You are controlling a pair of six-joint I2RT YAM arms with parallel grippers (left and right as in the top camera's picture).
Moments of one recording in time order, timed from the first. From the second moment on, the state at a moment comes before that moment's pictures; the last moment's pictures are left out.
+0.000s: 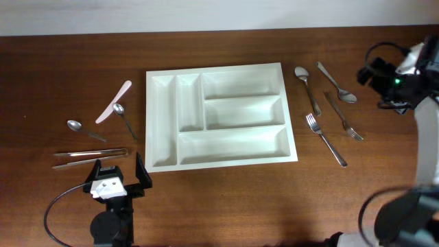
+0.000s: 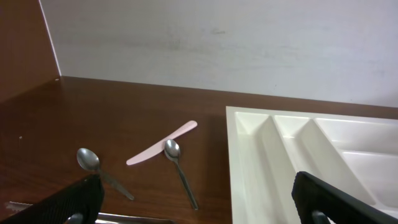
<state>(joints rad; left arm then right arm) -0.02 0.01 0.02 -0.07 -0.16 -0.07 -0.43 1.71 1.56 -0.87 -0.30 0.32</state>
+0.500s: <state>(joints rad) -0.02 0.01 0.02 -0.07 -0.16 -0.07 -0.50 1.95 1.56 -0.68 -0.40 0.44</state>
